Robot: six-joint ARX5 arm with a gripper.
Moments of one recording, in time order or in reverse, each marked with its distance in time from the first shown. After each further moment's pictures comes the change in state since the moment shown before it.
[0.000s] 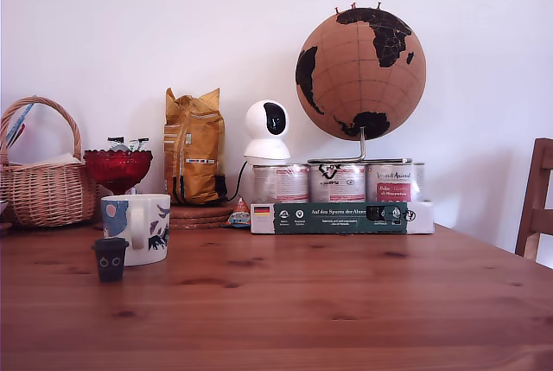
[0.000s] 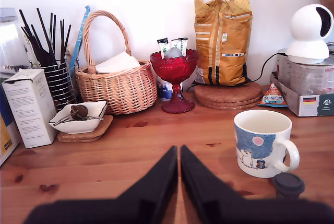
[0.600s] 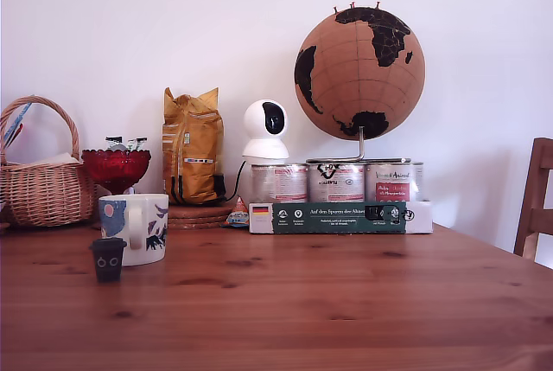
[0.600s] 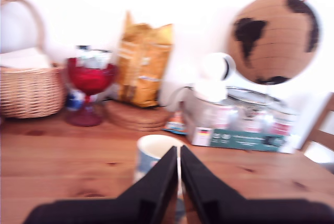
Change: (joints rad) arm 0.032 -0.002 0.025 0.088 0.396 -0.345
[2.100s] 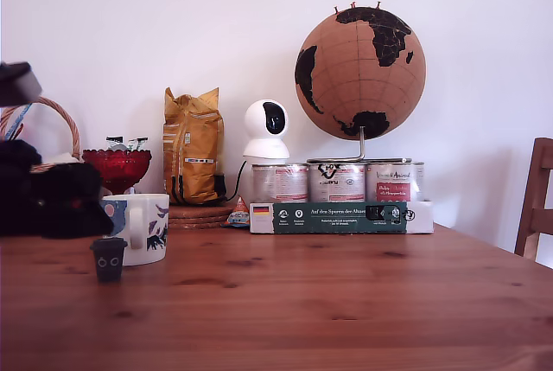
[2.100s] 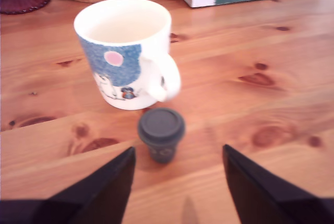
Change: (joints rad) arm -0.407 1.520 0.258 0.715 -0.443 0.251
